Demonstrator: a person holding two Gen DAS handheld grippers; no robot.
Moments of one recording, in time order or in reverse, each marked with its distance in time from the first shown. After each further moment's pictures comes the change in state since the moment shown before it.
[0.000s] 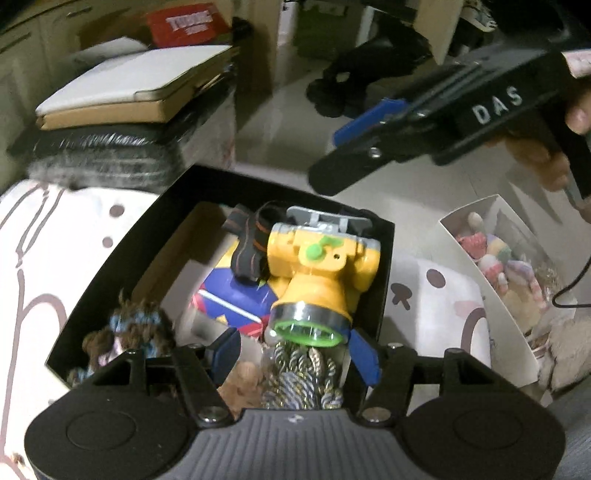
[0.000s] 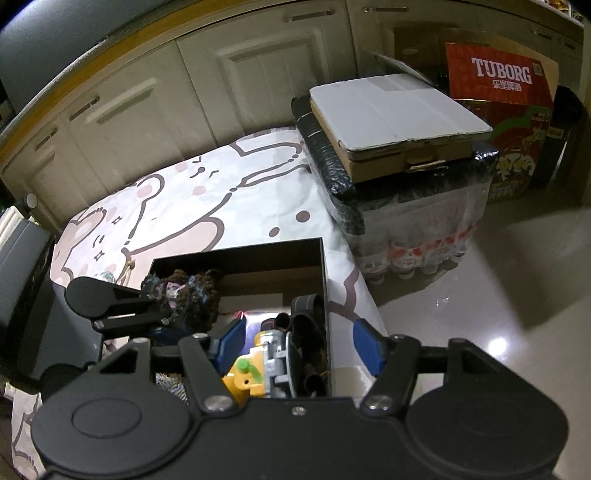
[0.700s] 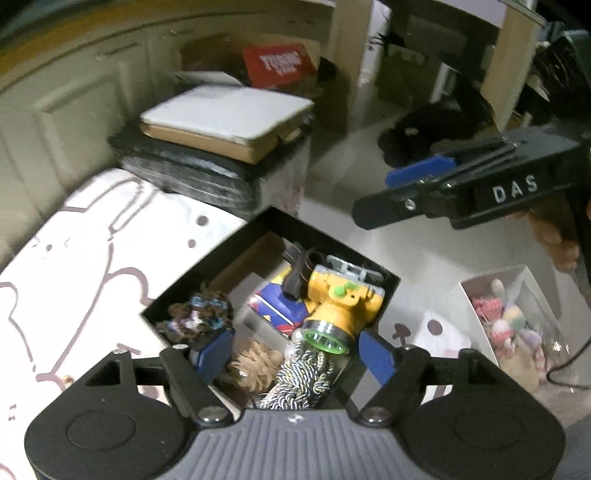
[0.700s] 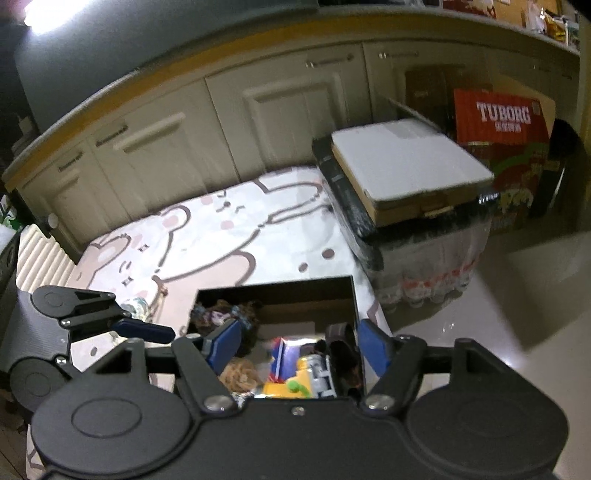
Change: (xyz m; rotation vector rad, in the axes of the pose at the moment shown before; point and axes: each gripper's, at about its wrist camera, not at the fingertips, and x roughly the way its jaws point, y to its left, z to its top) left arm -0.094 -0.023 0.002 -0.227 -0.106 0.199; right arm -0.056 0.038 0.009 -0.014 -0.121 0.012
